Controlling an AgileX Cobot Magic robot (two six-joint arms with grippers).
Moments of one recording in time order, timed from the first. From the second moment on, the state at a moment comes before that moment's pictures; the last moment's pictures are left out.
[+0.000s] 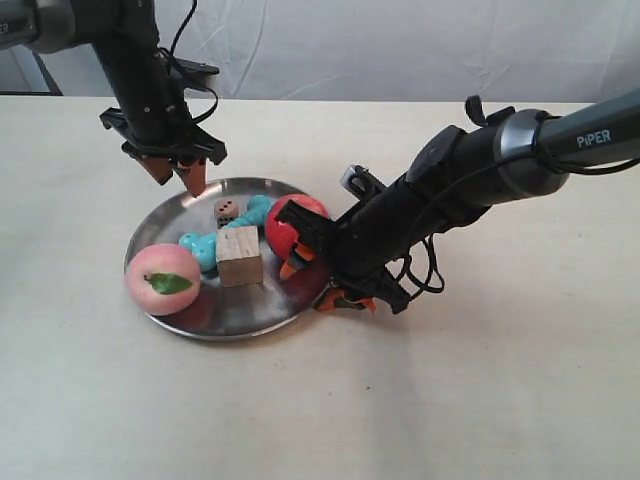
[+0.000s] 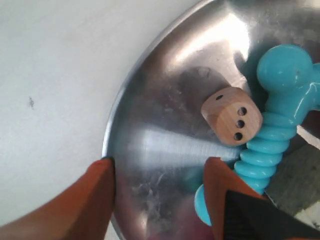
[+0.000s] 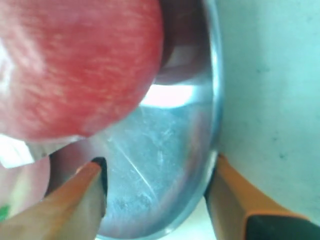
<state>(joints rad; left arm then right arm) -0.27 2.26 -1.90 -0.12 1.22 0.27 0.41 2.07 -1.12 1.02 0.56 0.00</state>
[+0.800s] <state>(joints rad) -0.16 2.13 -1.89 -0.11 1.22 0.19 0.39 1.86 -1.10 0.36 0.69 0.34</state>
